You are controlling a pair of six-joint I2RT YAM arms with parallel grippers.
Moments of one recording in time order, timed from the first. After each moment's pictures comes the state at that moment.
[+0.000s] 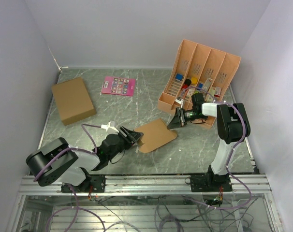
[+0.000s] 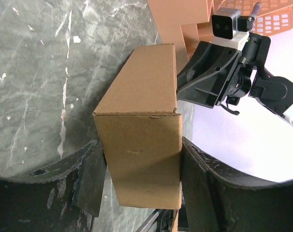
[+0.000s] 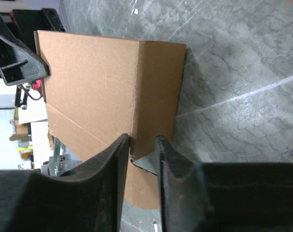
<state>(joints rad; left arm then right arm) -0.86 1.37 0.14 0.94 -0.21 -1.32 0.12 1.95 1.04 -0.41 -1.16 -0.16</state>
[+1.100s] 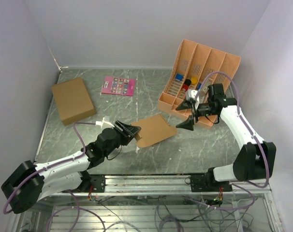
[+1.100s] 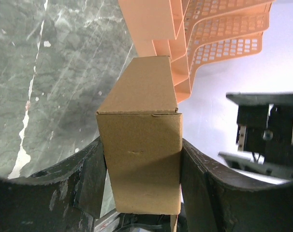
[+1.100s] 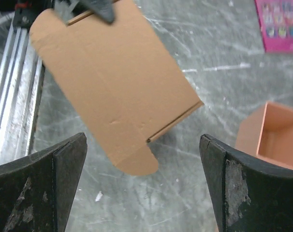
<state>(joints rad) -0.84 0.98 0.26 0.42 -0.24 -1.43 0.09 1.41 1.10 -0.81 -1.21 -1.03</state>
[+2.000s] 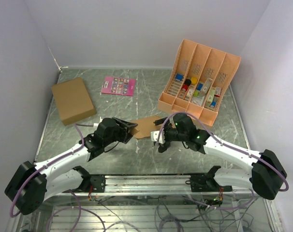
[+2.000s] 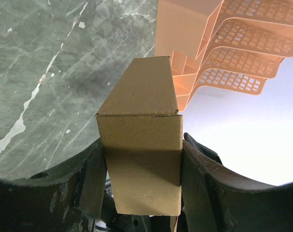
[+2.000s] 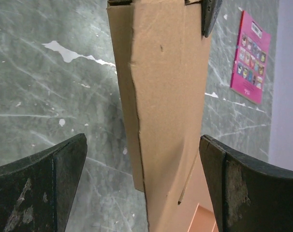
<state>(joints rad) -0.68 1.01 0.43 0.06 -0.04 -1.71 0.78 1.16 0.64 -0.08 -0.42 -1.03</state>
